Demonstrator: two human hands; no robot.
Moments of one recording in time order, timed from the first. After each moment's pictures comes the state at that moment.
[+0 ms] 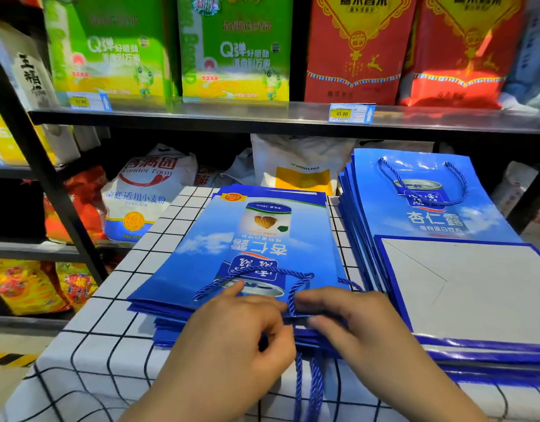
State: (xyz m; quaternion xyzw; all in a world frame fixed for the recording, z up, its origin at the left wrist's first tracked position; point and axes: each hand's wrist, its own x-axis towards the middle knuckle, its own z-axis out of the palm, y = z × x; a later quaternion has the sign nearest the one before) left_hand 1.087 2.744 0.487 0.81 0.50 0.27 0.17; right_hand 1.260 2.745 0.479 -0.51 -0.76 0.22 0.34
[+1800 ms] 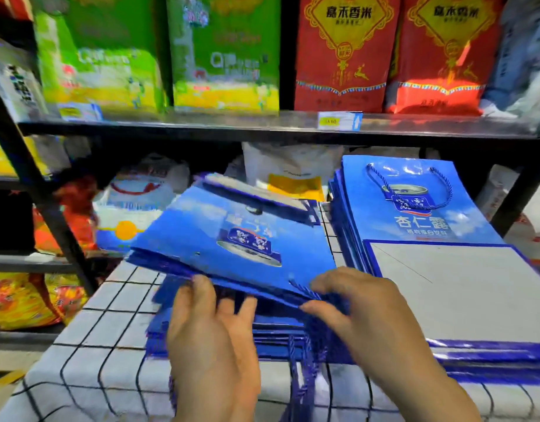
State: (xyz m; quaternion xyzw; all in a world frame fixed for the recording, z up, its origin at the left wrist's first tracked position) left_hand 1.124 2.753 0.491 0.13 0.38 0.75 0.52; right_hand 1.266 2.750 0.487 -0.57 -0.74 0.01 0.36
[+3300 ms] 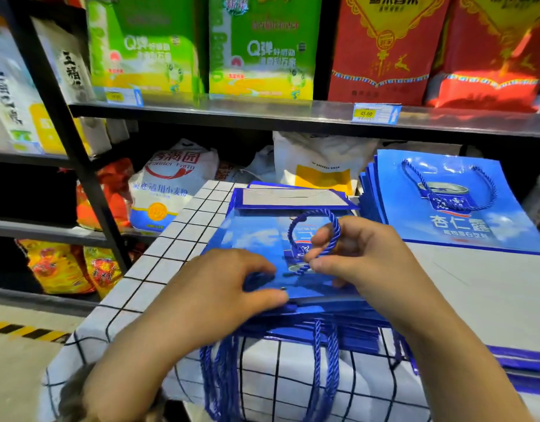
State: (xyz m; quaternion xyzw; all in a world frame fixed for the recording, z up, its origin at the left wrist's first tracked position) left_hand 1.057 2.763 0.515 0.79 0.57 0.16 0.16; right_hand 1.243 2.766 0.529 -0.47 -0.63 0.45 0.43
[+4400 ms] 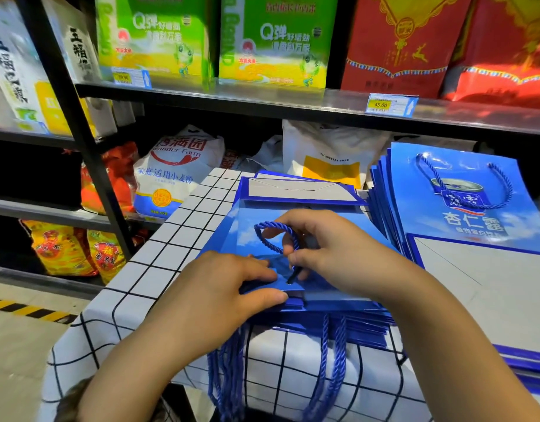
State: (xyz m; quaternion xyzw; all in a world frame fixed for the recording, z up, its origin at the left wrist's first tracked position) left_hand 1.045 2.756 0.494 0.76 0.56 0.24 0.20; right_hand 1.214 2.797 0.526 -0.42 -0.78 0.40 0.23
